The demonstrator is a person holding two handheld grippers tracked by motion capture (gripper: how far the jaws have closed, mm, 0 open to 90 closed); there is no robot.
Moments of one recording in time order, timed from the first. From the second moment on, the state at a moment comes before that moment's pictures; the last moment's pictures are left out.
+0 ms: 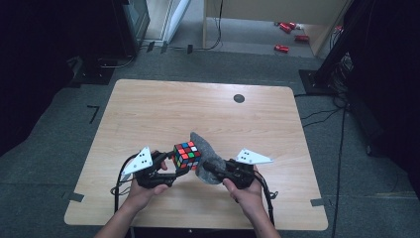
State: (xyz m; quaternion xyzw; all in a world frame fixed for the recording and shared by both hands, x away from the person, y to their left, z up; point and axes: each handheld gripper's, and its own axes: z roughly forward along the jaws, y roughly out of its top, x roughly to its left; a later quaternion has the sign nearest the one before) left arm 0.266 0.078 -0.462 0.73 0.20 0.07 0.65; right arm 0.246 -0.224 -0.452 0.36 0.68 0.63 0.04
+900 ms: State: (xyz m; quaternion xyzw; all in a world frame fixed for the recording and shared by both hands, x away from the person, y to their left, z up) left arm 0.269 0.086 -0.459 0.69 0.25 0.08 0.67; right arm 0.232 -0.180 -0.477 0.30 0.76 0.57 0.08
